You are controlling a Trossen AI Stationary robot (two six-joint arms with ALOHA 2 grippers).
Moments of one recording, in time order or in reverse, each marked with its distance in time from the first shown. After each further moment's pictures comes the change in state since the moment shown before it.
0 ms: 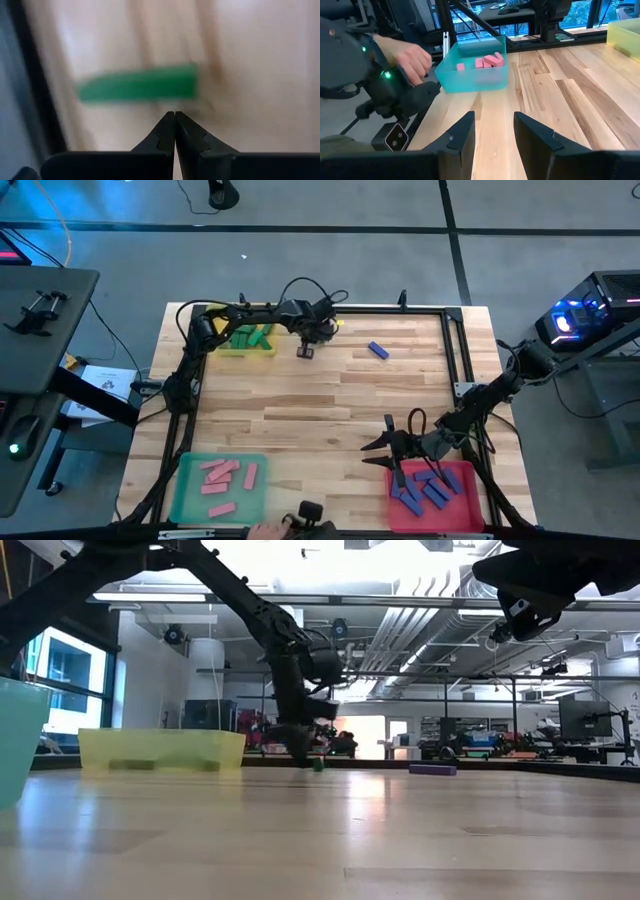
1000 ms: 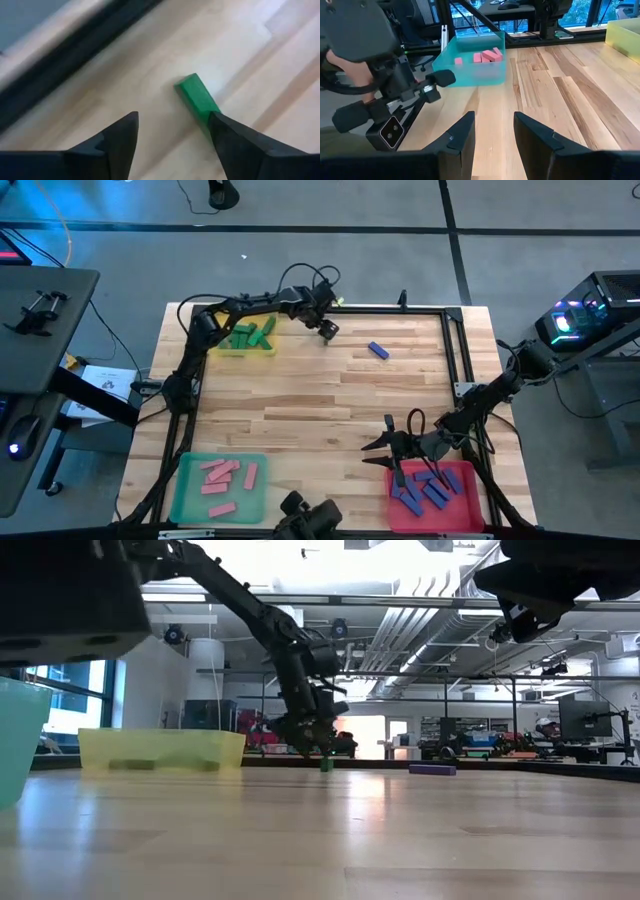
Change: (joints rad) left arm 0.074 0.055 0.141 -0.021 0.114 -0.992; right arm -0.001 0.000 0.000 -0.027 -0.001 -0.019
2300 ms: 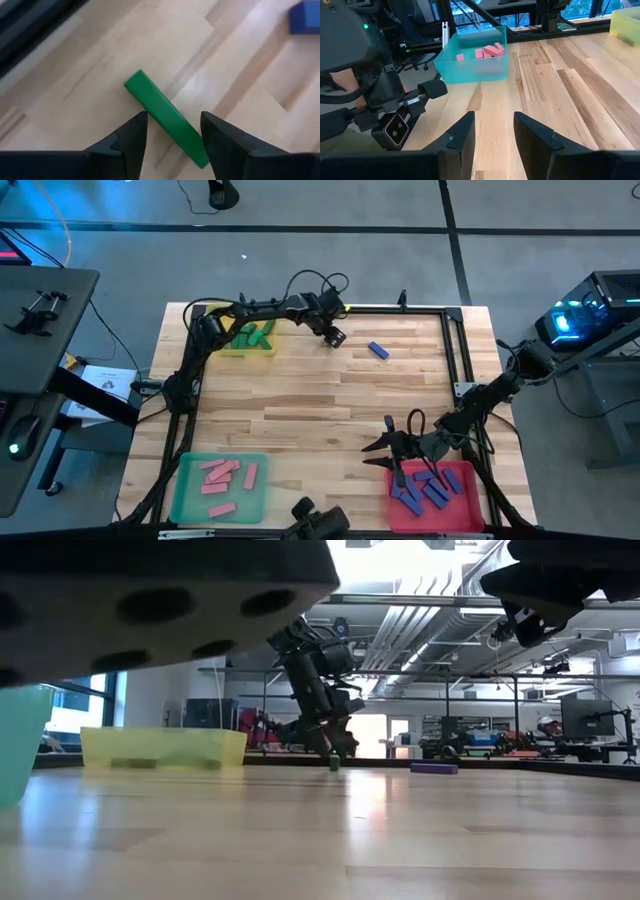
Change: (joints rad) left arm -0.052 0.034 0.021 0.051 0.077 0.000; right arm 0.001 0.000 0.000 -0.020 -0.013 0.047
